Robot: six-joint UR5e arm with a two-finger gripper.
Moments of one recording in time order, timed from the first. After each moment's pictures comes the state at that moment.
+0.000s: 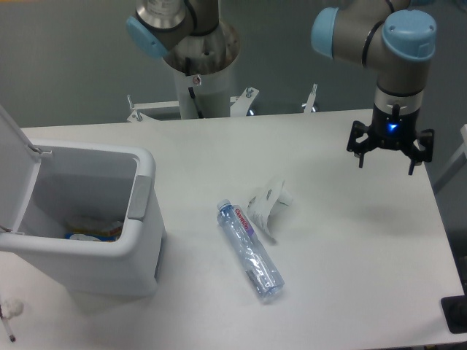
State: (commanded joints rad) arm 2.88 -1.85 -1.69 -0.93 1.48 1.20
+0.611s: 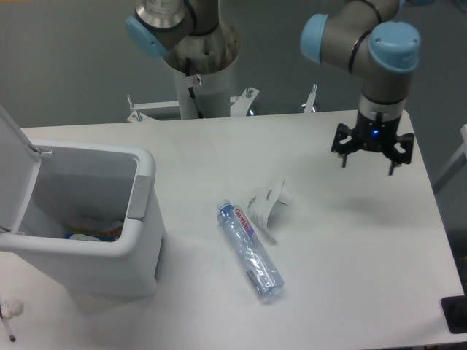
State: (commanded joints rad) arm 2.84 -1.78 -1.88 -0.88 1.48 1.09
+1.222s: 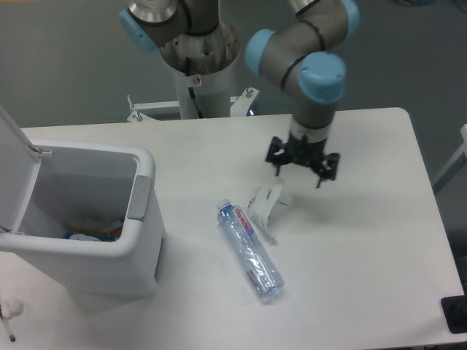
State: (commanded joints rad) arm 2.58 -1.81 -1.95 -0.90 1.49 0.91
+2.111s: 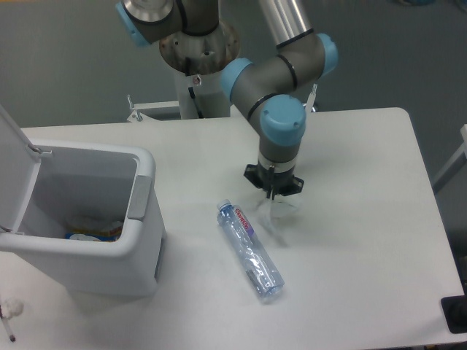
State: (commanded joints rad) arm 2.65 -1.86 -1.87 -0.92 1.56 0.90
